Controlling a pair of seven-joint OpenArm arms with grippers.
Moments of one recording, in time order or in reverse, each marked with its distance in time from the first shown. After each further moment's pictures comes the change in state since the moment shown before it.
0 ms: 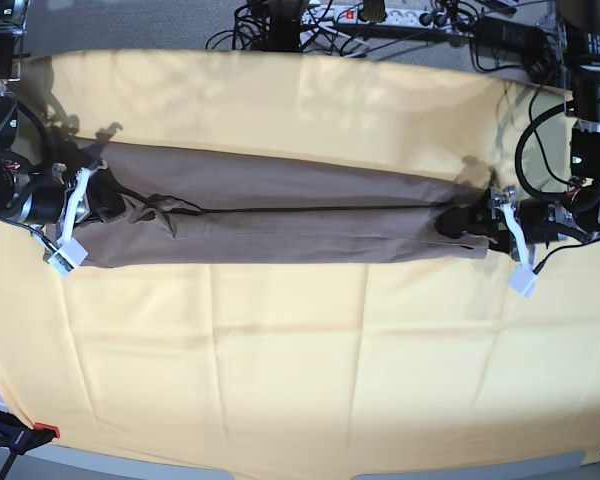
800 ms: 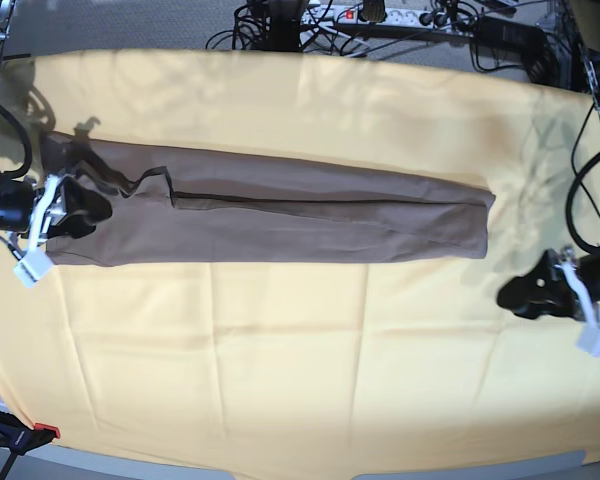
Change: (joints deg) left arm -9.8 -5.2 -9.7 0.0 0.9 0.0 2.6; right arm 0.2 1.7 8.3 0.3 14.0 0.2 -6.8
